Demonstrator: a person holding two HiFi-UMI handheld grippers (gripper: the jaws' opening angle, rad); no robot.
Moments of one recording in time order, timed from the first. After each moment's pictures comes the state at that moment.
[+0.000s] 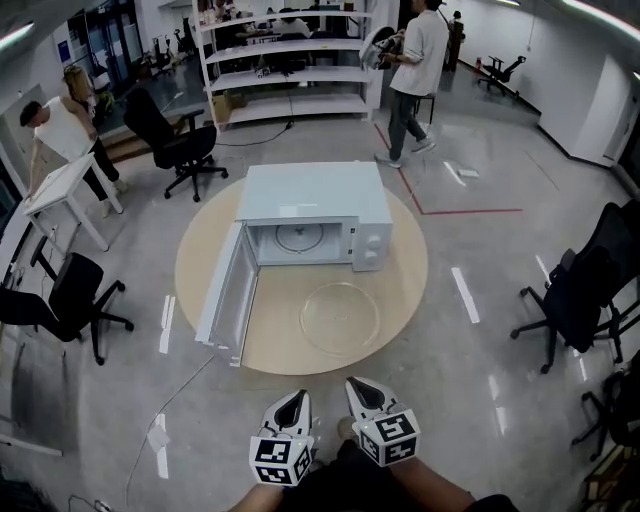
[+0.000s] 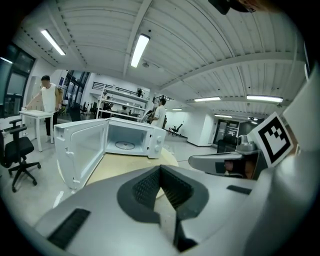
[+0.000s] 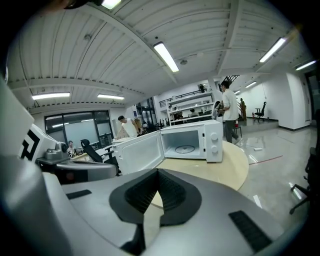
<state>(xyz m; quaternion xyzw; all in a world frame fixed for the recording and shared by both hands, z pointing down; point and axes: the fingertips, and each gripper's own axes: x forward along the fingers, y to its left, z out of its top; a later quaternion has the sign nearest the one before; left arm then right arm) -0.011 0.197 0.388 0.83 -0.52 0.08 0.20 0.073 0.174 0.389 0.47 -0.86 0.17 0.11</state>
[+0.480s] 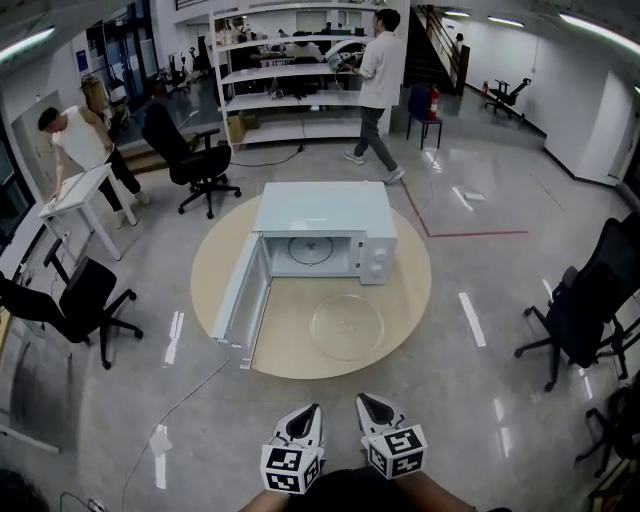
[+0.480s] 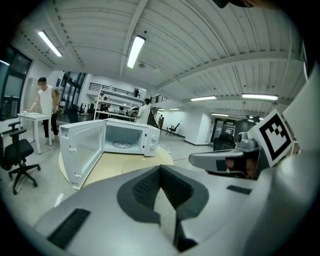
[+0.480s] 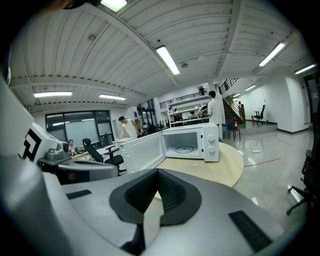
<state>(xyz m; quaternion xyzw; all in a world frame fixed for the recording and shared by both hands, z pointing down) 0.001 0.247 0.385 0.84 -0.50 0.09 0.19 0.085 0.227 0.382 0.48 -0.86 0.16 0.12</state>
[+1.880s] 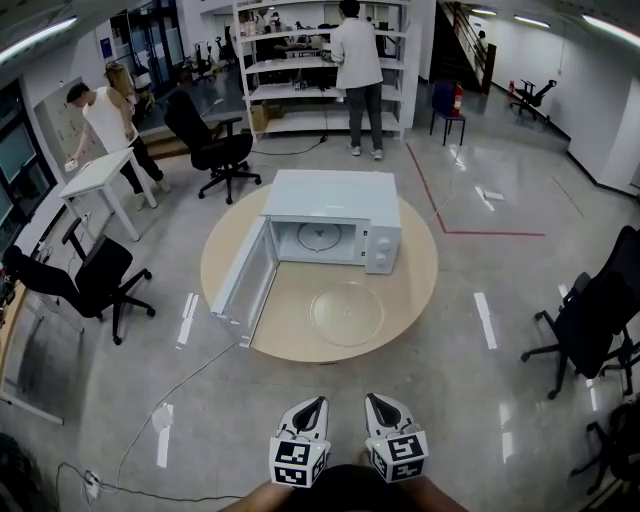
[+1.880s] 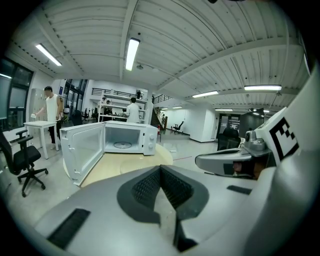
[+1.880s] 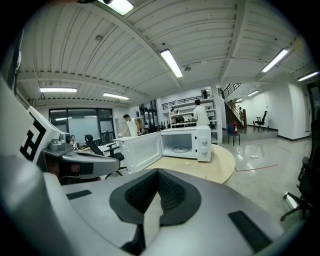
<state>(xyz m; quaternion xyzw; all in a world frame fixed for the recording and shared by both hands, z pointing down) 0.051 0.274 0.386 0.82 -0.54 0.11 0.16 0.139 0.263 0.388 0.47 -0.86 0.13 0.12</state>
